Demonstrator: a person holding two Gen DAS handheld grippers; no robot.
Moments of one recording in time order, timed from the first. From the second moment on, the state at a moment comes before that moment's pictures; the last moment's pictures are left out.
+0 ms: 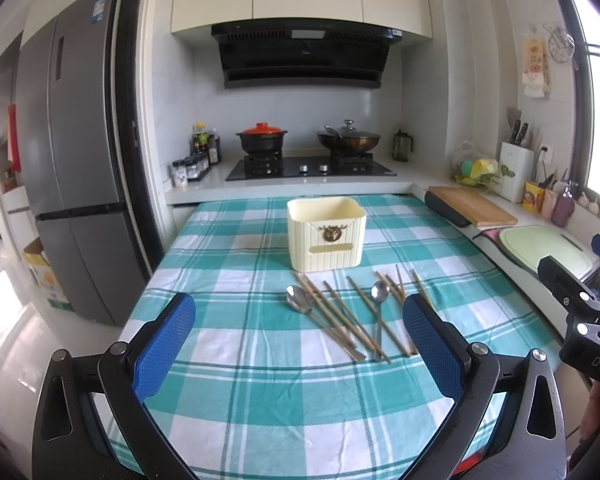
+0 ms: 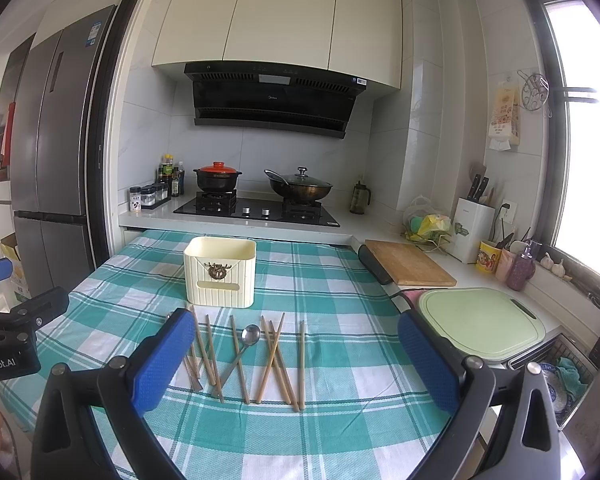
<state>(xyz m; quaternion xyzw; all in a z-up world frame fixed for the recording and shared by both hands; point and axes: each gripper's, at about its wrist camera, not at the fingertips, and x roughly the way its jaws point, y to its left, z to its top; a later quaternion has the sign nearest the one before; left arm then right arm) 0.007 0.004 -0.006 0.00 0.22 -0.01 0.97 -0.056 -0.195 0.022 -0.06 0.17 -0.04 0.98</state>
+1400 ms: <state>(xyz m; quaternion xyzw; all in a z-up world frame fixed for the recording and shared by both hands) 0.103 0.012 -0.097 -0.01 0.38 0.01 0.93 0.010 -0.228 -0.036 -0.04 0.25 -0.06 0.97</state>
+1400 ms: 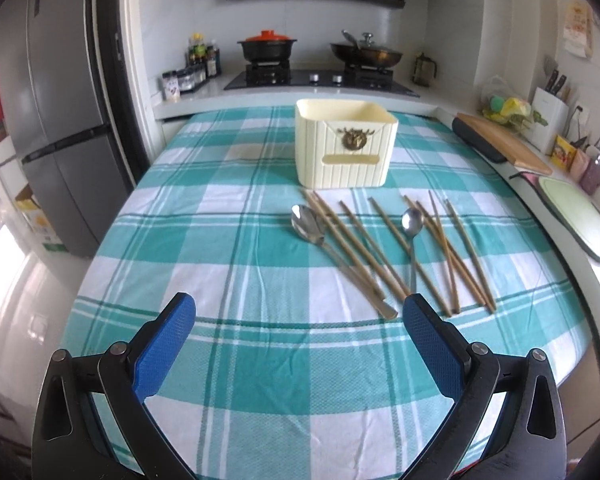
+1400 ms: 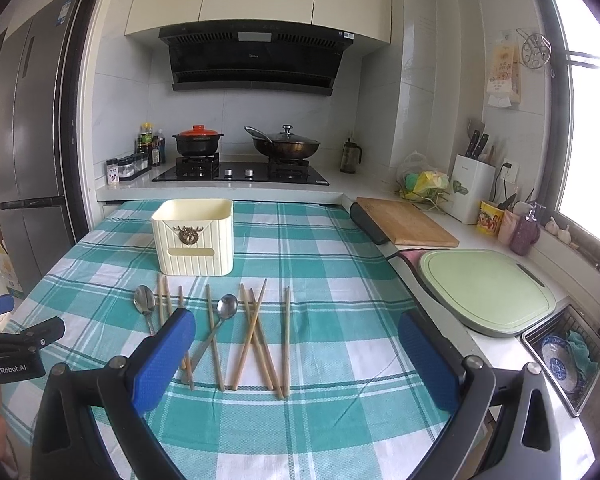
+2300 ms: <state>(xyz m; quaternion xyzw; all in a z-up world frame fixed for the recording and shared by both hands) 0.249 -0.005 -0.204 -0.02 0.49 0.09 0.87 0.117 -0.290 -0.111 0.00 0.36 -0.07 0.93</state>
